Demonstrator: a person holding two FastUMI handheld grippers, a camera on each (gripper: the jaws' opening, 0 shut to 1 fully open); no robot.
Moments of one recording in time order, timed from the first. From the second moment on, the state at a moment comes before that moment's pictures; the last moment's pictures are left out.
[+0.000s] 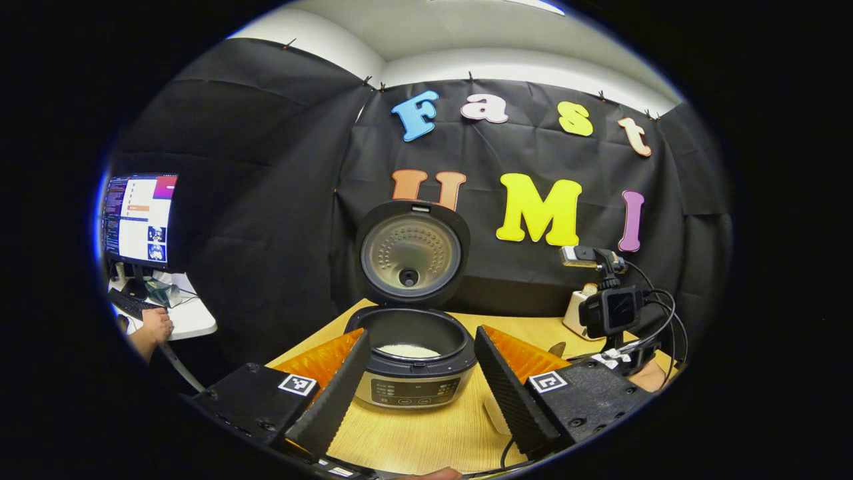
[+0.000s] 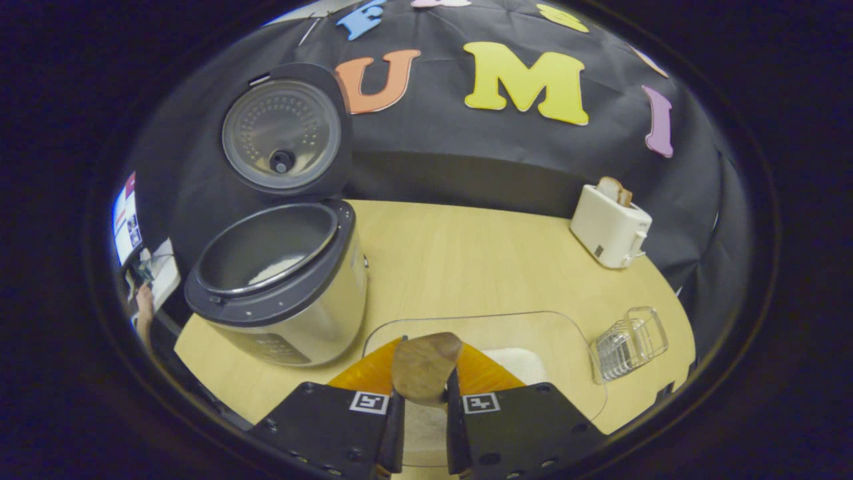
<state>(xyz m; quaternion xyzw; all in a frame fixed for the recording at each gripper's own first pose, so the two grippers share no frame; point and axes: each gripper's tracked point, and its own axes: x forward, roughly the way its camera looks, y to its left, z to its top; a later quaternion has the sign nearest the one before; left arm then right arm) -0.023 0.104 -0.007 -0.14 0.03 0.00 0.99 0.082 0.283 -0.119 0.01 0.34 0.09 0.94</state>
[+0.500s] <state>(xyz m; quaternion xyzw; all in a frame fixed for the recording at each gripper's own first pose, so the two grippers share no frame) -0.023 0.106 -0.007 -0.15 0.03 0.00 0.99 0.057 0.241 -0.119 0.15 0.39 0.12 0.90</state>
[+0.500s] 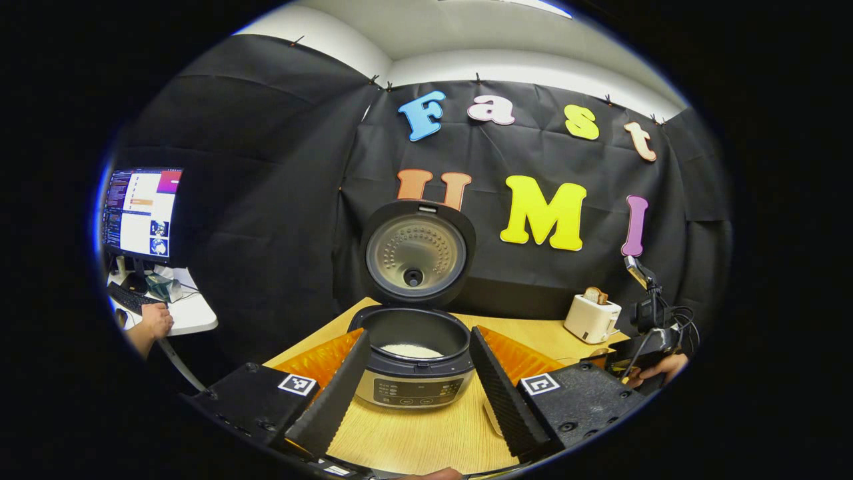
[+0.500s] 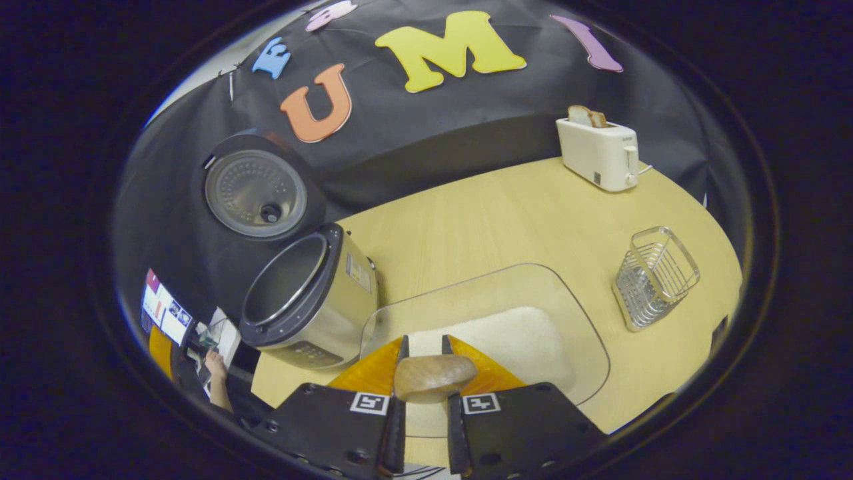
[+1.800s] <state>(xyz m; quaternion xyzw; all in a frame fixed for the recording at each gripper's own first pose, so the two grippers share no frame) -0.021 0.093 -0.006 -0.14 0.03 -0.01 0.99 0.053 0.248 -0.159 0.42 0.46 0.17 0.77</state>
